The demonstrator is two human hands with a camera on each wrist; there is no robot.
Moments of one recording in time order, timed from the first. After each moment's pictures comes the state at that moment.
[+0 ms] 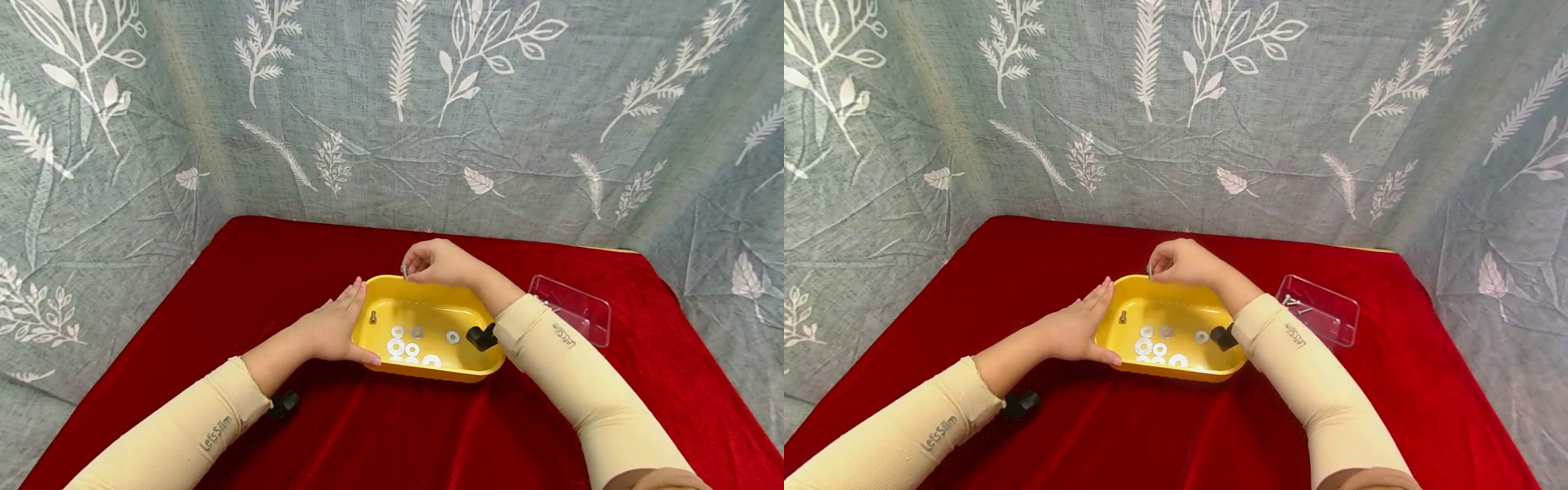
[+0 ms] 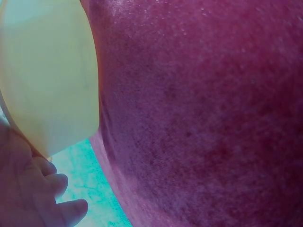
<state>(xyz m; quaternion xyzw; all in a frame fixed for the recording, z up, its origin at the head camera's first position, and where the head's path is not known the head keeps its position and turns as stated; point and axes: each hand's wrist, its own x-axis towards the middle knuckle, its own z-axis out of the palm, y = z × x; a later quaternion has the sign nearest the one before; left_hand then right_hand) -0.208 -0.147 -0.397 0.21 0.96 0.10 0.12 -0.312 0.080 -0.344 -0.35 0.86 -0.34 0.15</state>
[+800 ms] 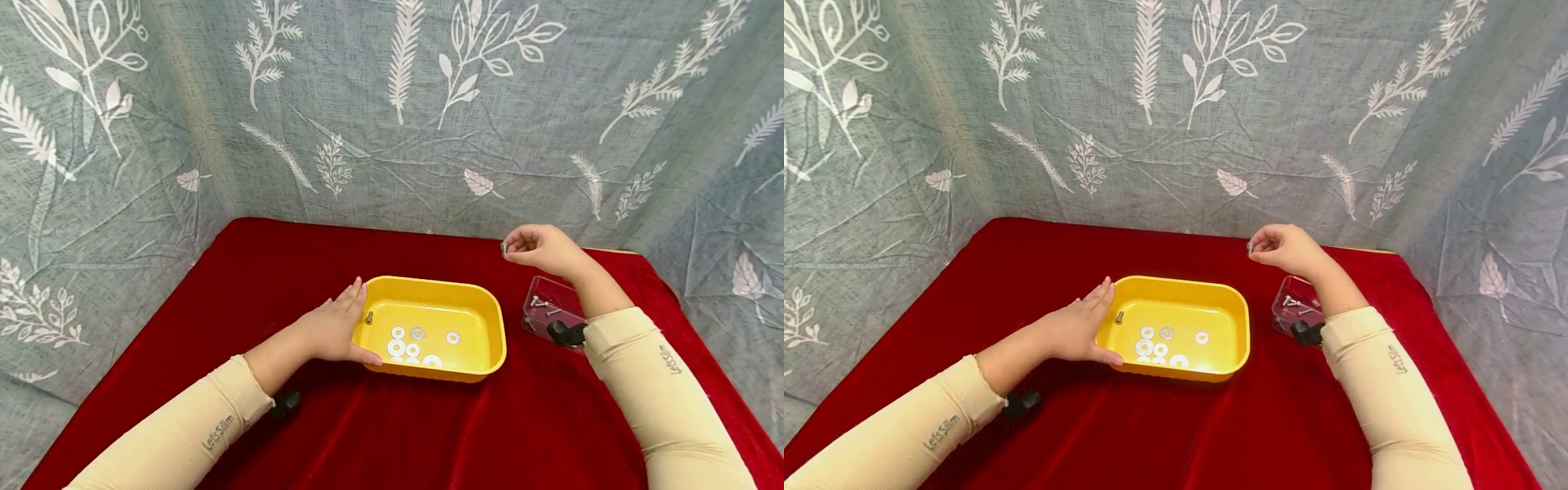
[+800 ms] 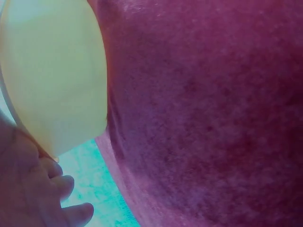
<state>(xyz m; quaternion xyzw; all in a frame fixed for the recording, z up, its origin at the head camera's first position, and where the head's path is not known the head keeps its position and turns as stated) -0.208 -0.145 -0.393 0.21 0.97 0.07 0.12 -0.318 0.222 -0.317 -0.23 0.91 -0.35 0.06</state>
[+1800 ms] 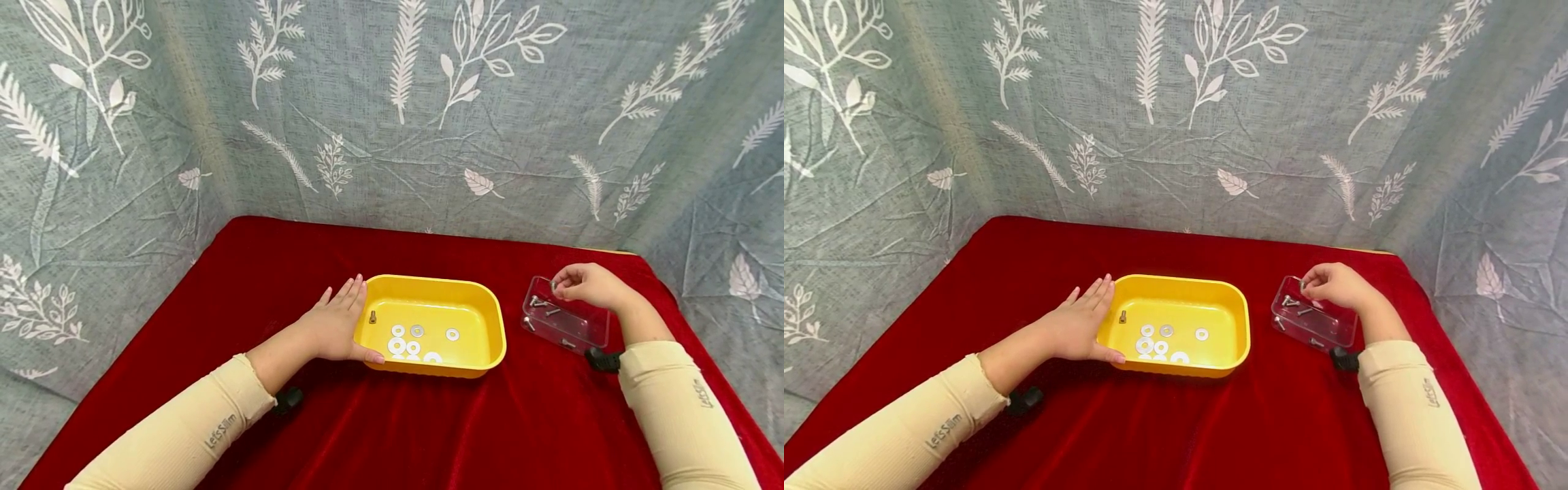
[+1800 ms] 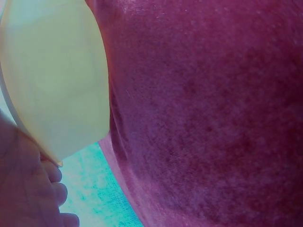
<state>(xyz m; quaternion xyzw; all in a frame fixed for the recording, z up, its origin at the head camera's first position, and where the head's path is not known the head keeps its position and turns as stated) -0.205 -0.141 -0.391 0.19 0.97 0.04 0.11 -0.306 0.311 -0.364 -0.18 0.92 -0.33 0.13</state>
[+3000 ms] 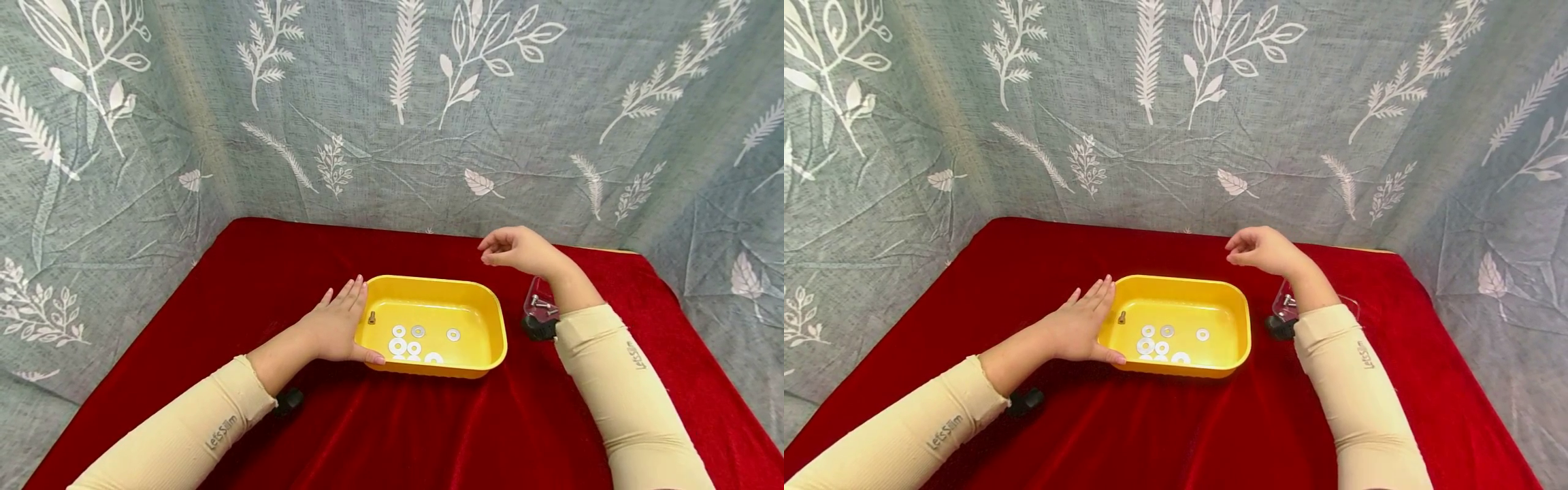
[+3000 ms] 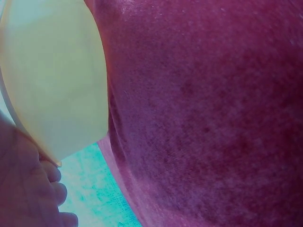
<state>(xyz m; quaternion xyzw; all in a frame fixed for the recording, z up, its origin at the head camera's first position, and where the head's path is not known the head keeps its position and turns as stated) -0.204 -0.141 -0.391 0.19 0.97 0.04 0.10 -0.325 0.192 -0.325 -0.25 0.89 -0.37 0.12</state>
